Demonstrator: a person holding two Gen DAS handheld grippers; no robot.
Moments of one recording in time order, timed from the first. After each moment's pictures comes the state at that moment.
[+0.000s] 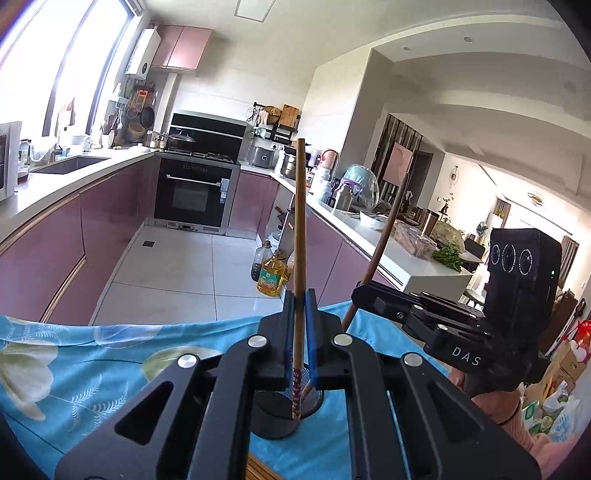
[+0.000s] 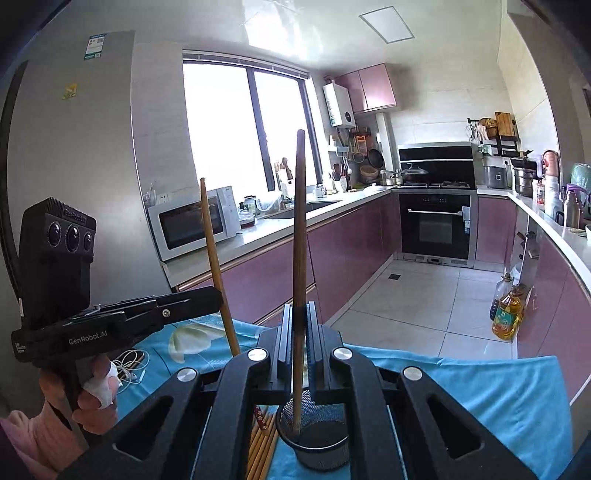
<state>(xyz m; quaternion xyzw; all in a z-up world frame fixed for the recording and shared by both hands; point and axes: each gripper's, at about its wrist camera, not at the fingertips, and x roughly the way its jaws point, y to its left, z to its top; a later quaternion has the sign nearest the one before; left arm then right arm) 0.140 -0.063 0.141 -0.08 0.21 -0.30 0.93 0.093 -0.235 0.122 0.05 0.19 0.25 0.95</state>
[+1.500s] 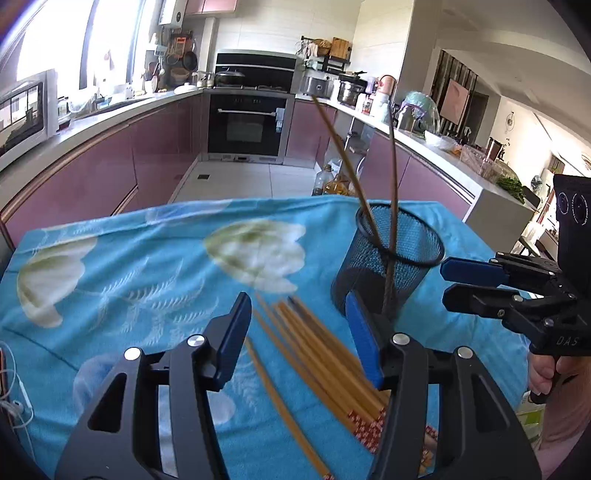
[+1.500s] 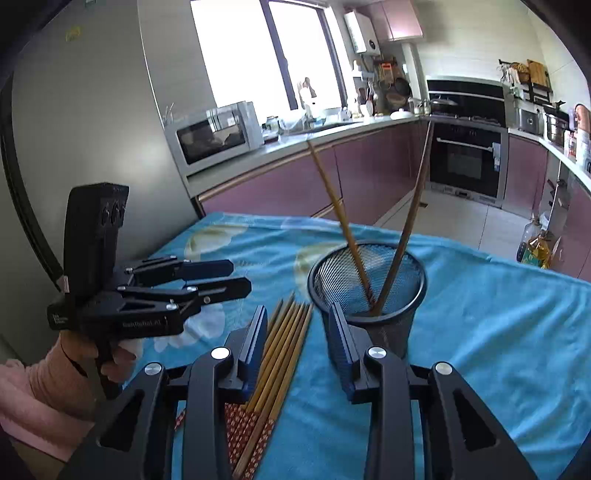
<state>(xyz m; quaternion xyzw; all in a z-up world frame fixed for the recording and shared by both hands) 0.148 -0.019 -0.034 -0.02 0.35 -0.19 0.92 0.062 -0.192 0.013 0.01 0.35 0.31 0.88</state>
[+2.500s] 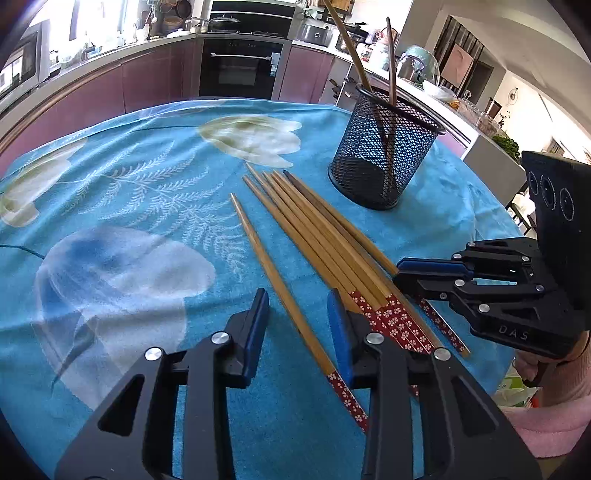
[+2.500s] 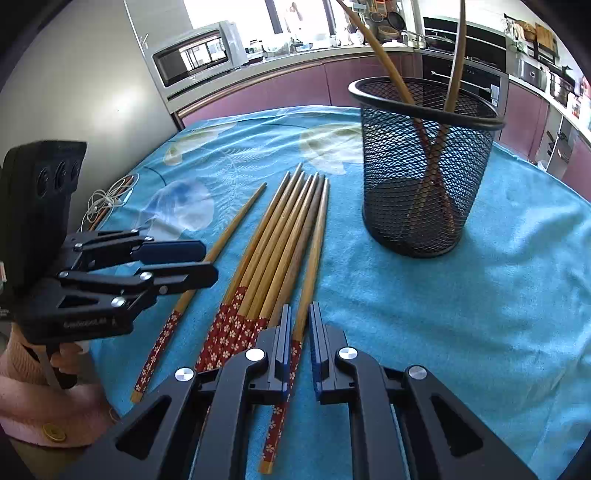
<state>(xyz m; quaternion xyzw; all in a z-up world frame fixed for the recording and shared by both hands) 0.108 -0.011 -0.103 -0.02 0.44 -0.21 0.87 0.045 -0.148 -0.054 -0.03 0.46 0.26 0.85</state>
